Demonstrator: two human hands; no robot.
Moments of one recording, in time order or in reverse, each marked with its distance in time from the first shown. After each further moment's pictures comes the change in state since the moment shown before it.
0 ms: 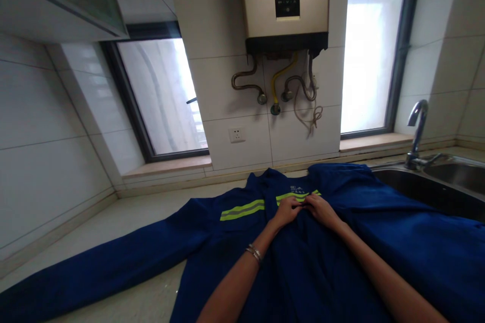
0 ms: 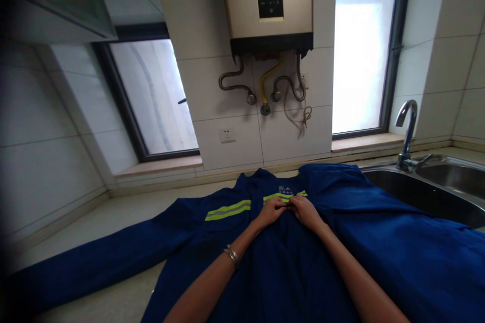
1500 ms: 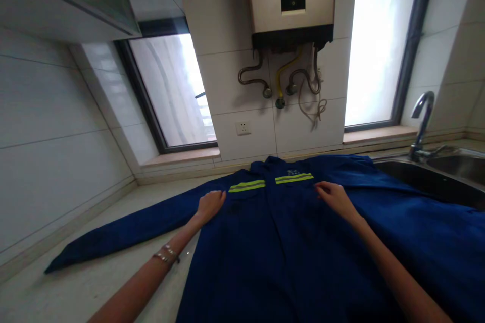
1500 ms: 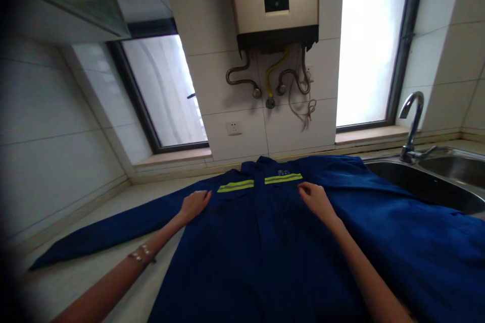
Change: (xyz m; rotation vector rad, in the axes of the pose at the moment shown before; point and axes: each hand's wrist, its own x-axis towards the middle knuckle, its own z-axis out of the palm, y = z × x) left_hand -0.161 -0.040 -0.234 0.915 -0.049 -0.732; right_hand -0.029 -0.065 -0.071 0.350 0.118 0.361
